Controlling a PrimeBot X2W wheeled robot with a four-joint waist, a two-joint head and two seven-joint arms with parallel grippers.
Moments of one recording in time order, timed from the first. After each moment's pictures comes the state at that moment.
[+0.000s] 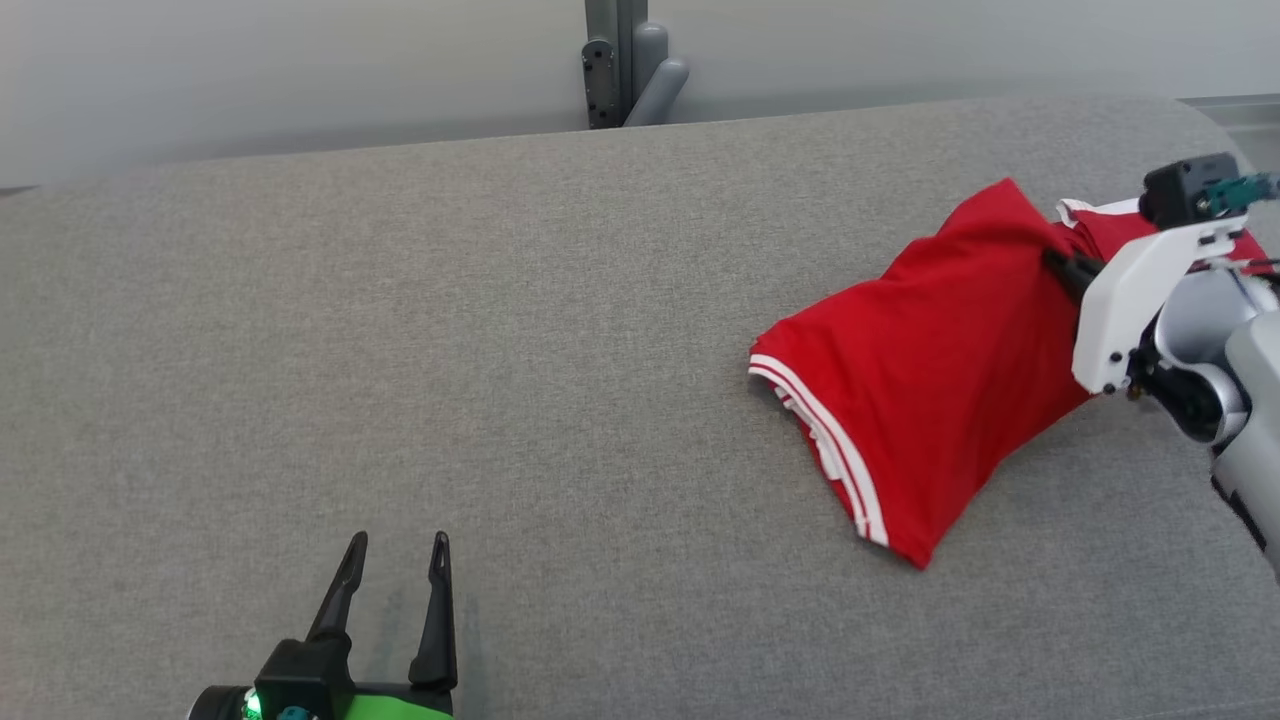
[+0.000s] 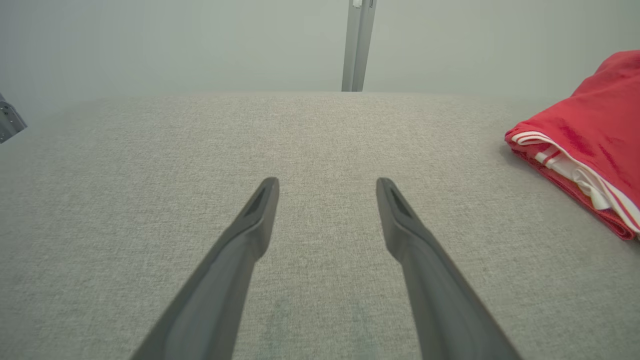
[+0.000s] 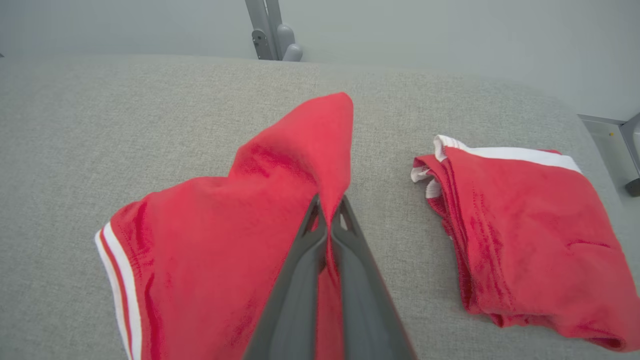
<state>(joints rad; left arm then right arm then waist) 0.09 0.05 -0.14 0.15 -0.15 -0.02 -0.26 -0.72 -0.51 0.48 0.62 0.71 0.13 0.31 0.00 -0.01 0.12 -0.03</state>
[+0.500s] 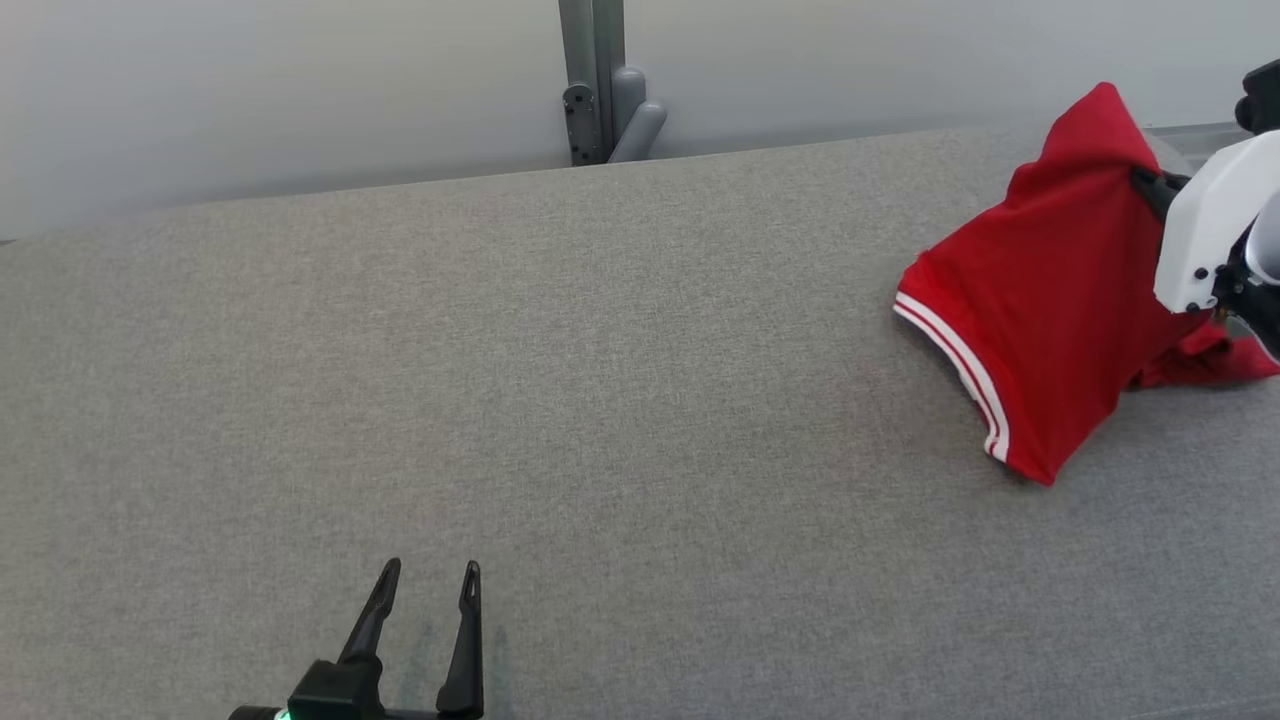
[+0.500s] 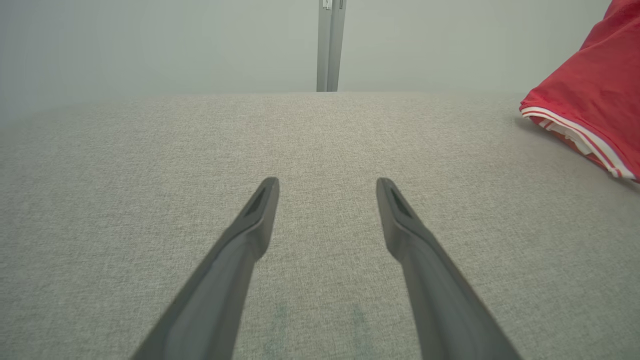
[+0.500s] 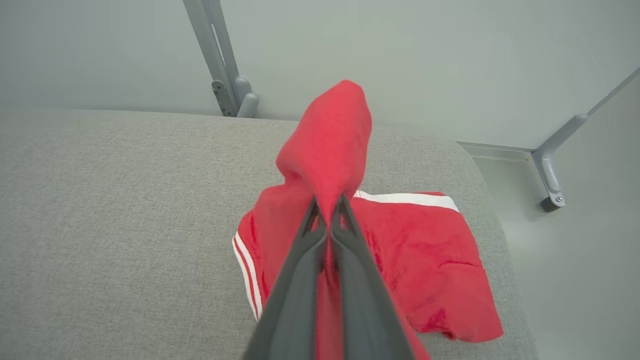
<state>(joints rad) 0.12 0.05 -0.19 0.16 -0.15 -0.02 -0.26 -0.85 -0.59 0.45 0.64 0.70 0.13 0.39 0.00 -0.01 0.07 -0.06</state>
